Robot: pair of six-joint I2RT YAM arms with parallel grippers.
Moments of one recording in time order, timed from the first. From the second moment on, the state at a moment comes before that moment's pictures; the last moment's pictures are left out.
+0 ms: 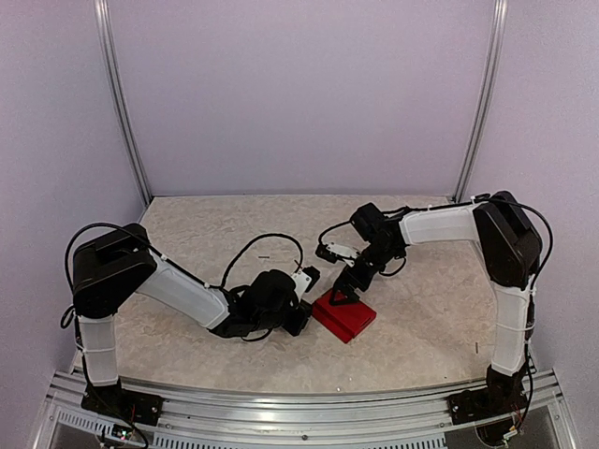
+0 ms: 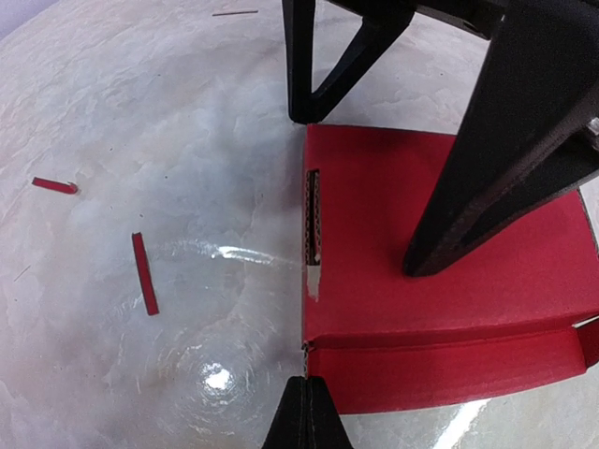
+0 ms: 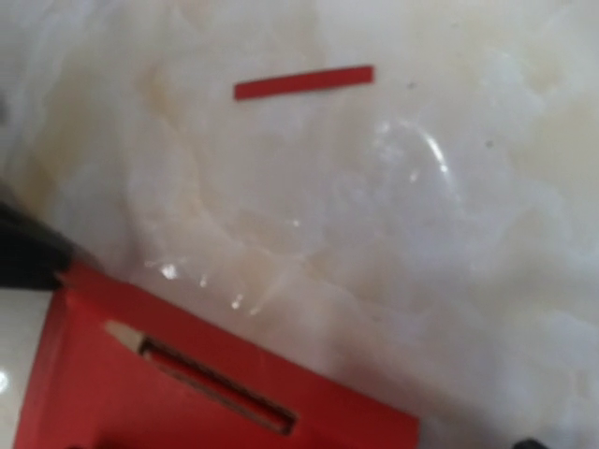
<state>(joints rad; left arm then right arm) -1.04 1.99 0.93 0.44 -0.18 -0.16 0.61 2.04 1.38 -0.55 -0.47 -0.39</state>
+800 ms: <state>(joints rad) -1.10 1.99 0.85 0.56 -0.23 -0.08 0.61 2.05 1.39 -0.55 -0.49 -0.36</state>
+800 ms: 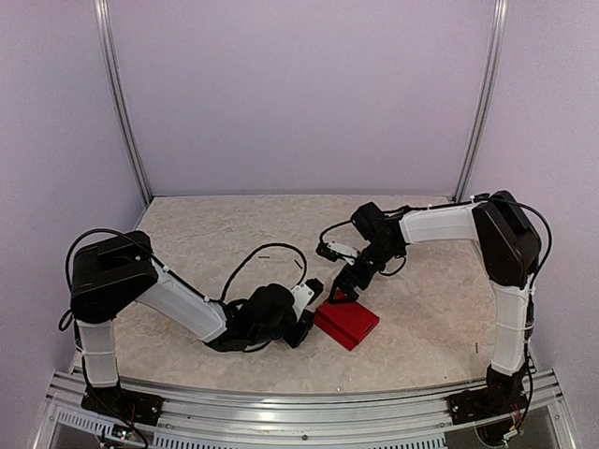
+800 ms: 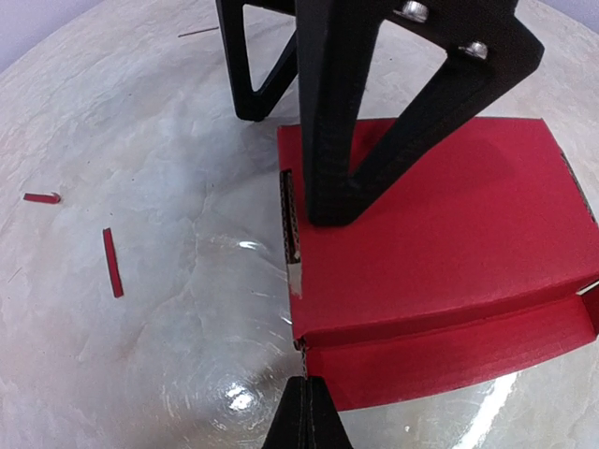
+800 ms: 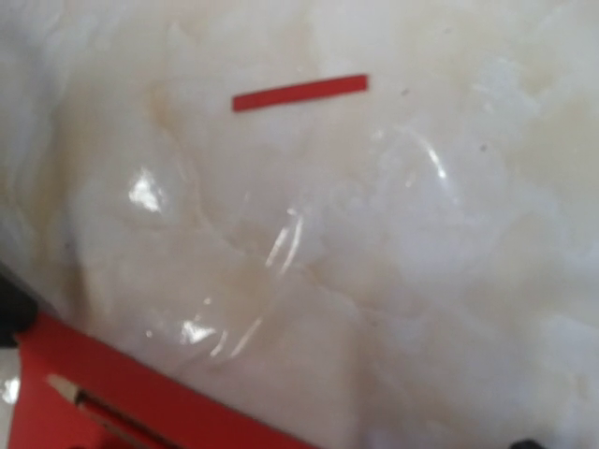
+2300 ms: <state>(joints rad) -0.99 2.03 1.10 0.19 -0.07 -0.18 0.63 2.06 1.39 -0.55 -0.50 -0.40</state>
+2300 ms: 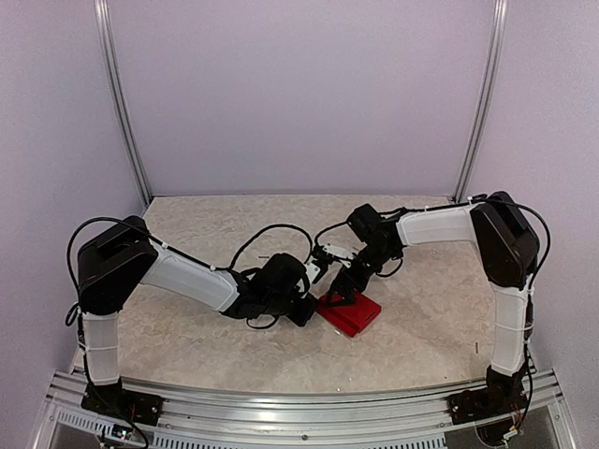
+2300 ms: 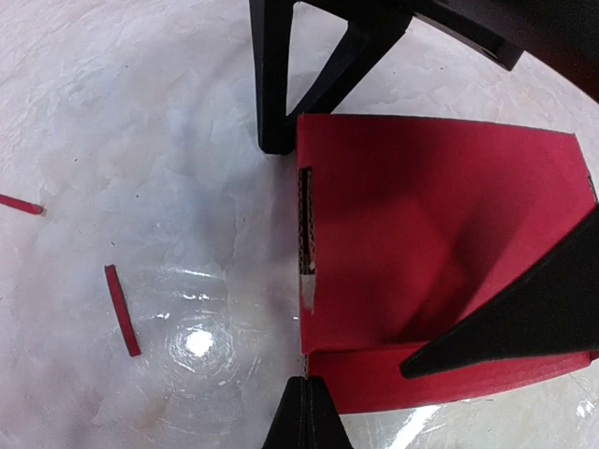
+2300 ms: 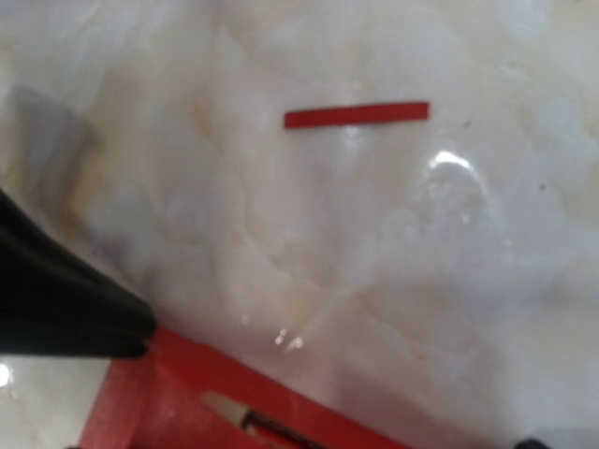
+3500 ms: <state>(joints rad) -0.98 2.10 1.24 0.11 -0.06 -0.14 0.48 1.98 1.29 -0.63 -0.56 -0.42</state>
